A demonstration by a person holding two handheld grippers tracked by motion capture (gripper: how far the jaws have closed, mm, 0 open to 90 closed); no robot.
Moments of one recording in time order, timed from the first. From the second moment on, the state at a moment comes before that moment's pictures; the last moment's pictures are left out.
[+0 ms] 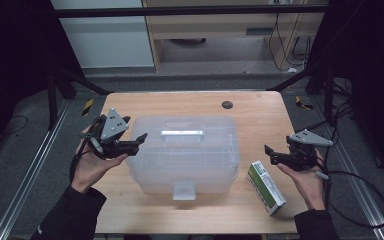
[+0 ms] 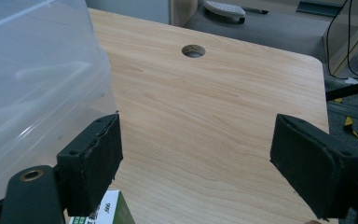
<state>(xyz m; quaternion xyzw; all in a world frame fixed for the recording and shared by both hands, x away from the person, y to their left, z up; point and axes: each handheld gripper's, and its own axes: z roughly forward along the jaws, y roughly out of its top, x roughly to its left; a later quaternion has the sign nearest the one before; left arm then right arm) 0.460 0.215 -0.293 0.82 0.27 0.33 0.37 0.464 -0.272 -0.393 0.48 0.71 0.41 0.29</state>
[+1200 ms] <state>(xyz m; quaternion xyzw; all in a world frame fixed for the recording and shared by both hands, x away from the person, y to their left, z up) 0.462 0.159 -0.304 0.88 0.18 0.34 0.29 0.466 -0.272 -0.395 0.48 0.72 0.41 0.29</state>
